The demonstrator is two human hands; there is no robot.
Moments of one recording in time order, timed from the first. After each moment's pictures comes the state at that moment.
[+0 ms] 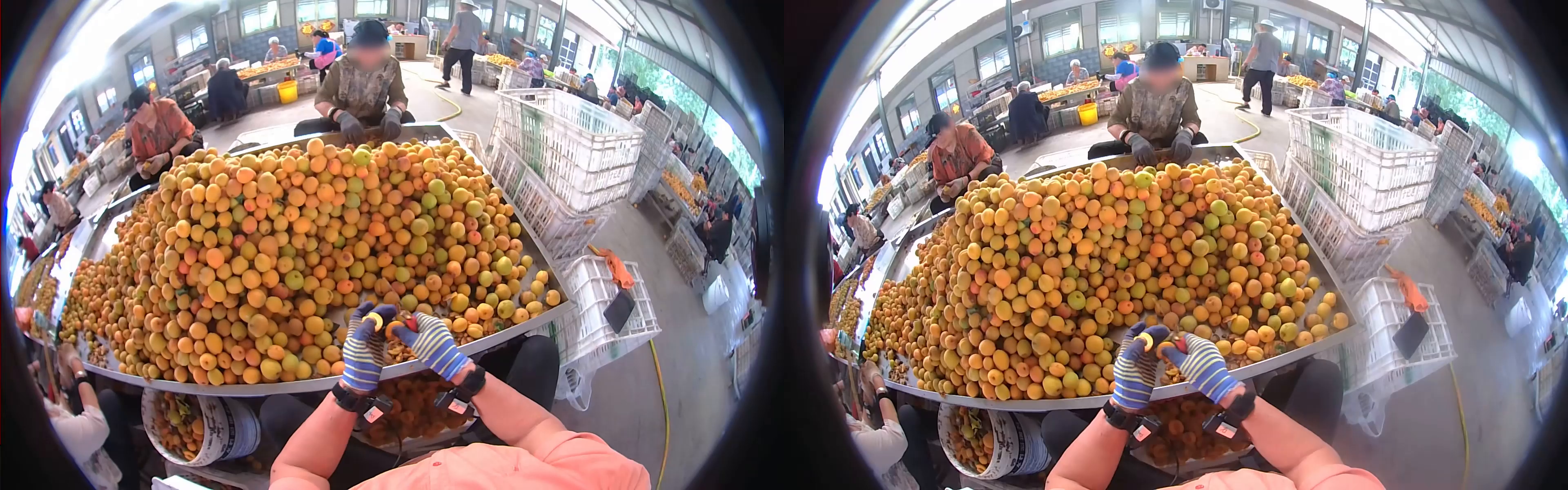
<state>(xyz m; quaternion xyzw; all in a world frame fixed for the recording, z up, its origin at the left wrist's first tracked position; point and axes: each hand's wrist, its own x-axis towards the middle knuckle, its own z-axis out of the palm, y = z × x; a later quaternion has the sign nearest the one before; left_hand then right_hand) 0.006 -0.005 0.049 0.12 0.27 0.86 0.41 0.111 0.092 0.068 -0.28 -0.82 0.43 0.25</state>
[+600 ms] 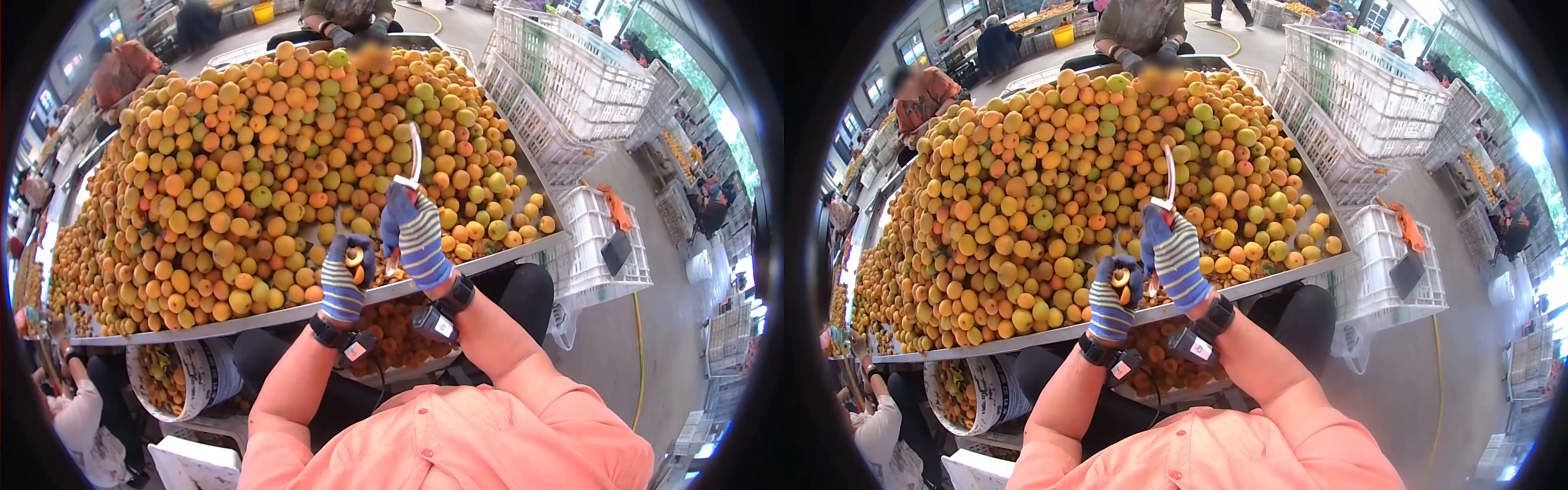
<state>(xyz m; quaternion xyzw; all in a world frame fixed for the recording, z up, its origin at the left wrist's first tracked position) 0.005 -0.010 0.028 0.04 0.30 0.82 0.49 0.080 0.093 0.122 -0.23 -0.46 0.78 0.35</state>
